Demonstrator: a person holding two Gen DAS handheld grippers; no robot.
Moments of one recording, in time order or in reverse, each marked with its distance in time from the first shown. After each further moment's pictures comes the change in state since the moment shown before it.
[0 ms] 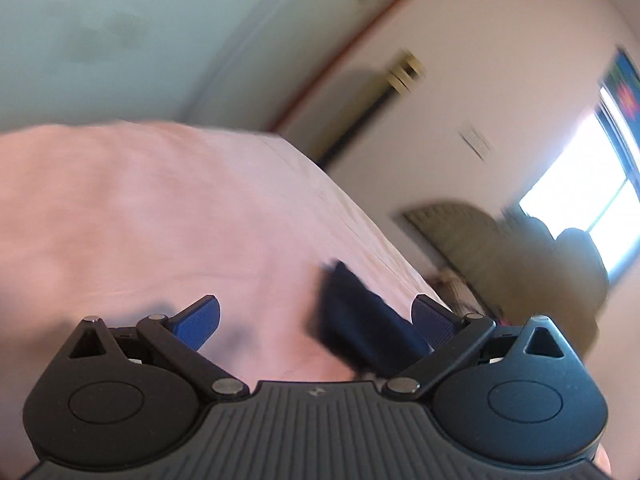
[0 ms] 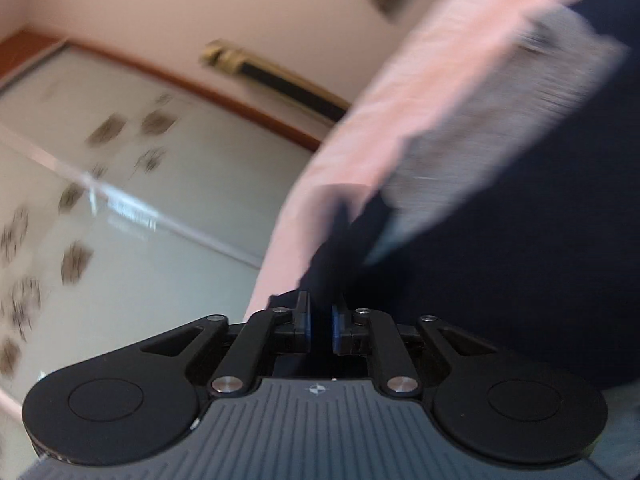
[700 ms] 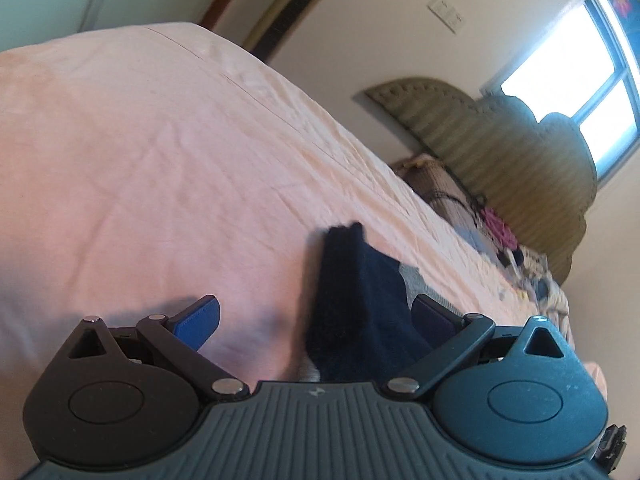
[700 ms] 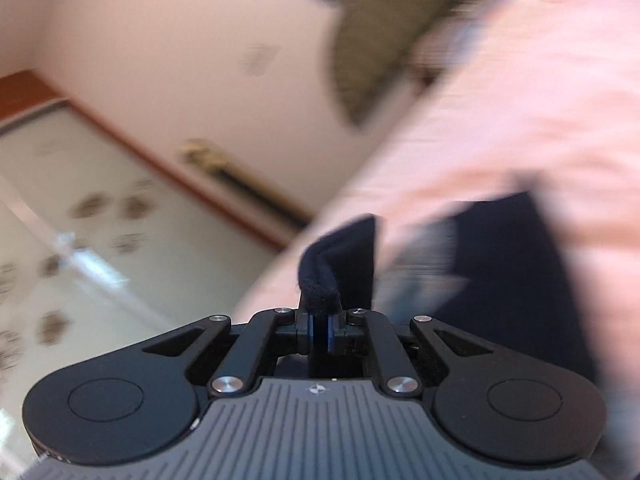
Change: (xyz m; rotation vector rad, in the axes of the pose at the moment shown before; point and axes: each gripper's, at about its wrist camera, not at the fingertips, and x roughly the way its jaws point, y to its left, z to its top) left arm 0.142 -0.069 0.006 0.130 0.348 -0.054; right arm -0.127 -0.043 0.066 -0.097 -0.266 -0.175
